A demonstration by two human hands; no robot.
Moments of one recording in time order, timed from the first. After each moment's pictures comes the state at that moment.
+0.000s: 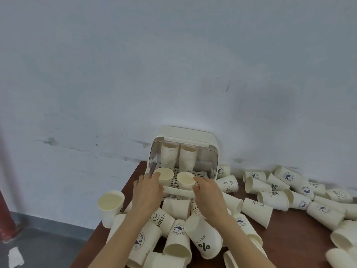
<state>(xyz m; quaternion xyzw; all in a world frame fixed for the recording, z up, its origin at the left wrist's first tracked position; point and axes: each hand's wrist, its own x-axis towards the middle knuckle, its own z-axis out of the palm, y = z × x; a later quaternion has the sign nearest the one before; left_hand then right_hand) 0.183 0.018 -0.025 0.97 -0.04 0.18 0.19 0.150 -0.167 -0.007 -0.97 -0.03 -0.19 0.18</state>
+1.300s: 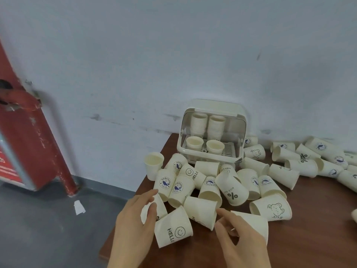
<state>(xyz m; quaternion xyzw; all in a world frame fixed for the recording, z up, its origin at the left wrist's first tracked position) -0.059 0.110 -0.020 0.87 0.06 0.18 0.45 -0.078 -0.099 -0.038 -0.87 -0.02 -0.26 0.42</state>
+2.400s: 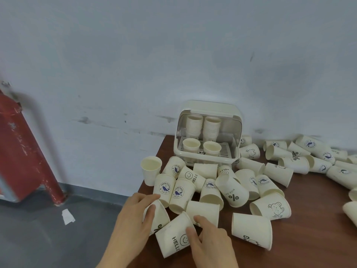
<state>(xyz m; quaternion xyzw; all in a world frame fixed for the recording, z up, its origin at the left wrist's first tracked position) -0.014 0.147 -0.042 0.93 -0.06 0.10 0.36 -0.055 -0.036 -0.034 -0.94 0.10 0.04 0.33</state>
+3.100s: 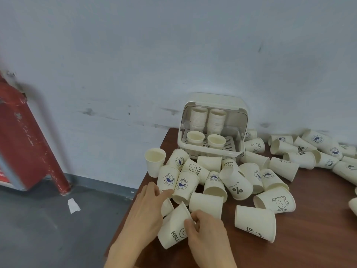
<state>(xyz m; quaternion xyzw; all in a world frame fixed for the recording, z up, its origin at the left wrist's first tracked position) -0.004 0.134 -0.049 0.97 -0.12 0.05 0.22 -0.057 -0.021 -0.045 -0.92 0.09 0.00 0.38</state>
